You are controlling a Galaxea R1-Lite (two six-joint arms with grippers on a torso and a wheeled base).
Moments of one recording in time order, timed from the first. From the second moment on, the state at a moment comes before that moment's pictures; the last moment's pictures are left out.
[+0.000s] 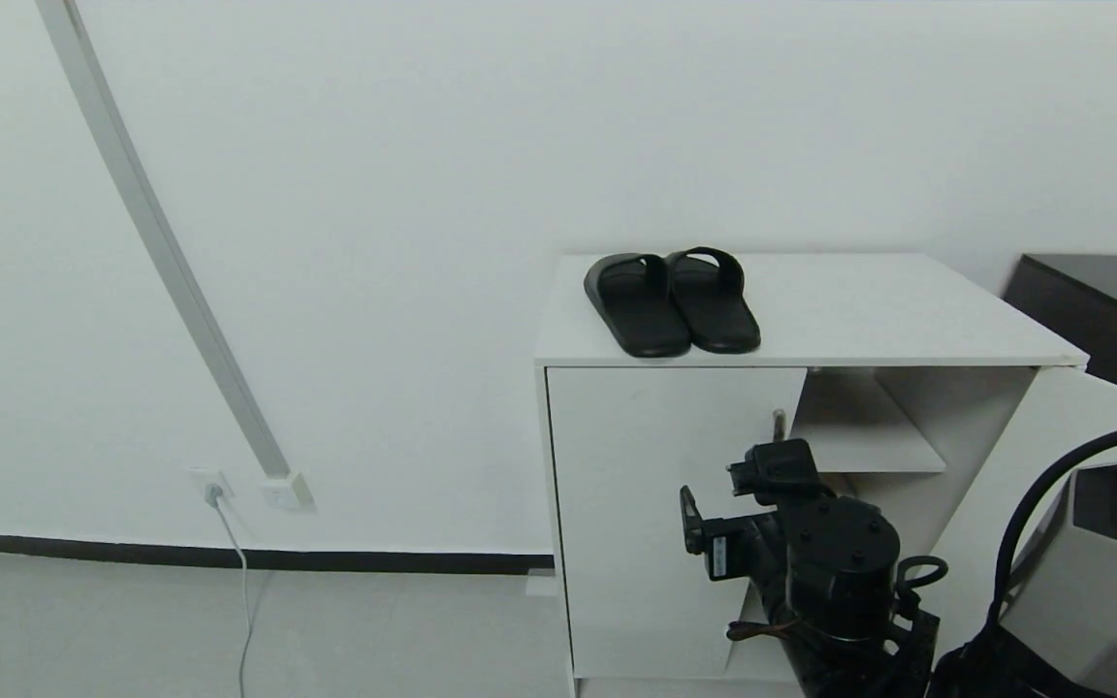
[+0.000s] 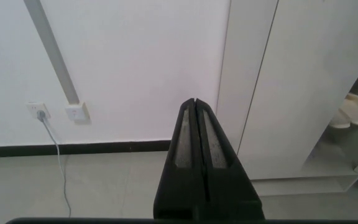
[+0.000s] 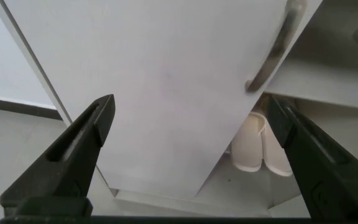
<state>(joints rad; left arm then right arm) 0.00 0.00 0.00 0.00 -0.02 0.02 0.84 2.07 -0.56 -1.39 -0.73 0.04</state>
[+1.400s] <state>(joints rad) 0.00 0.00 0.00 0.00 -0.02 0.02 0.77 2.12 -0.62 -1.46 -0.61 -0.03</state>
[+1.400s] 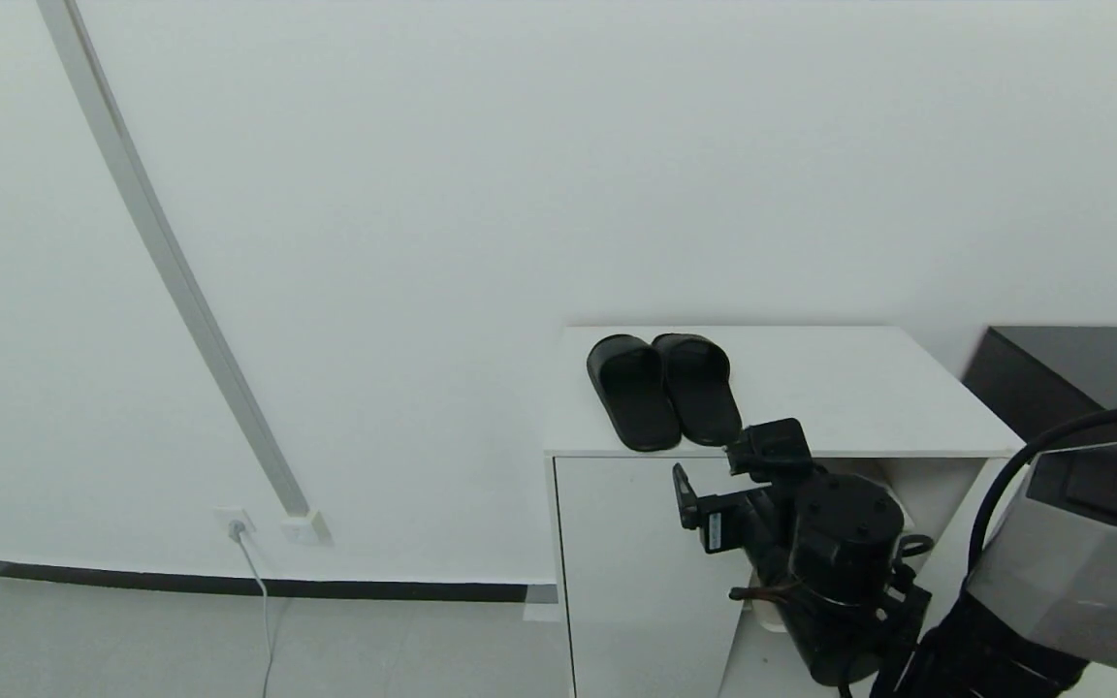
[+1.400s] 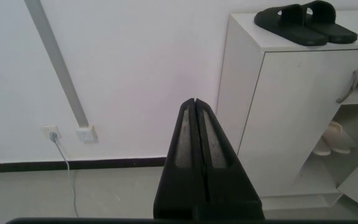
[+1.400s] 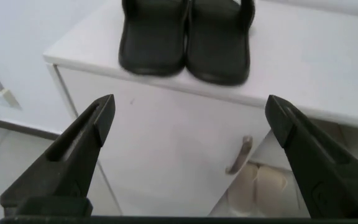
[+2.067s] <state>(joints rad) 0.00 0.00 0.00 0.00 -0.02 0.02 0.72 1.97 -1.09 -0.58 -0.52 0.22</state>
